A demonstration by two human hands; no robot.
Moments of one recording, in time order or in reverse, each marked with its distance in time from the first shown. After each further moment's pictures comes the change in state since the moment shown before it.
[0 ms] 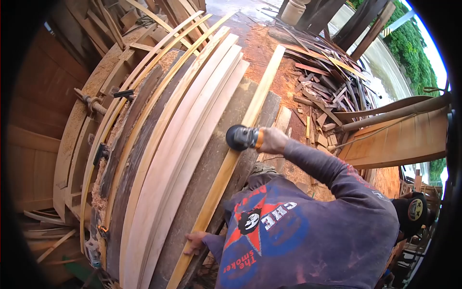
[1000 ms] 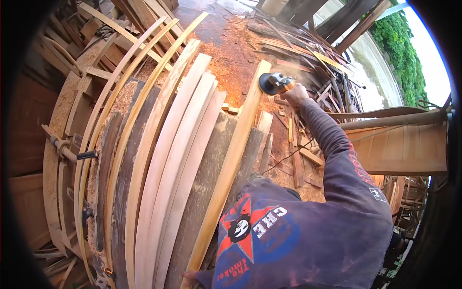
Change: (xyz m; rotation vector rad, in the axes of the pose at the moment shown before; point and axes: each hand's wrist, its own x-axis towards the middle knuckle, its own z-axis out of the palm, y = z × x) left_hand 0.003 -0.014 0.058 0.545 0.102 0.259; right_hand 0.212 0.249 -0.253 0.089 0.447 0.511
